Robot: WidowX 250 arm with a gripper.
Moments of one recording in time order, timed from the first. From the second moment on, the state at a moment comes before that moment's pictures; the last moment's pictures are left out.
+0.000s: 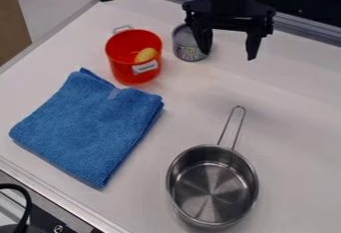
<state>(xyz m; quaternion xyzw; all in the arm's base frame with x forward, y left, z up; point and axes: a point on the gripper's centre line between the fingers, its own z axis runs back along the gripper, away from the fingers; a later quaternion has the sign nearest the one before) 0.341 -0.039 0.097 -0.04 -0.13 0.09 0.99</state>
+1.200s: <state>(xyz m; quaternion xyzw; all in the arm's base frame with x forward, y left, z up) 0.340 0.098 0.103 0.05 -0.13 0.11 0.98</state>
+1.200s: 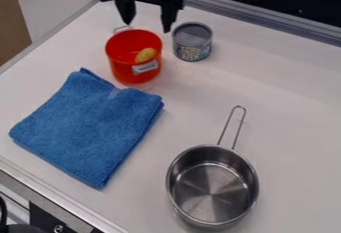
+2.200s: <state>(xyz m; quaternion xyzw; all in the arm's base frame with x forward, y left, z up) 0.352 0.118 0.065 0.02 -0.13 0.11 0.99</state>
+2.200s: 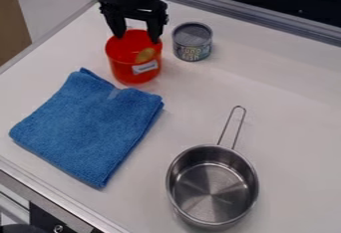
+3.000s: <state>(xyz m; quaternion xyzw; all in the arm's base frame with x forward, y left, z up) 0.343 0.120 0.047 0.05 -0.14 0.12 0.98</state>
